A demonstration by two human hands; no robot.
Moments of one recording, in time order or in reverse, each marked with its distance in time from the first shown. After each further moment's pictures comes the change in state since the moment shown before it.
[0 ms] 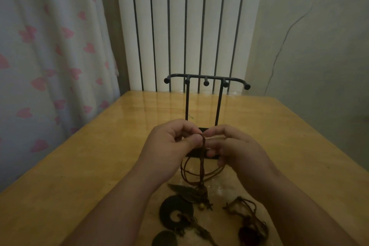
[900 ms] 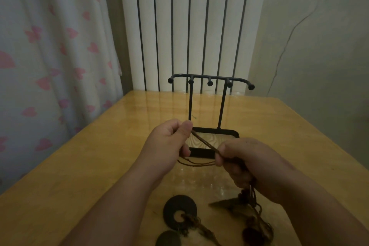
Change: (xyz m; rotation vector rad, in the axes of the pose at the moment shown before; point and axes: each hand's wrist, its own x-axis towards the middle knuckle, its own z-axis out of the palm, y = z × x) left_hand 0.005 -0.005 -0.005 -0.074 0.023 -0.204; right_hand -0.011 -0.018 -0.012 -0.086 -0.238 0.237
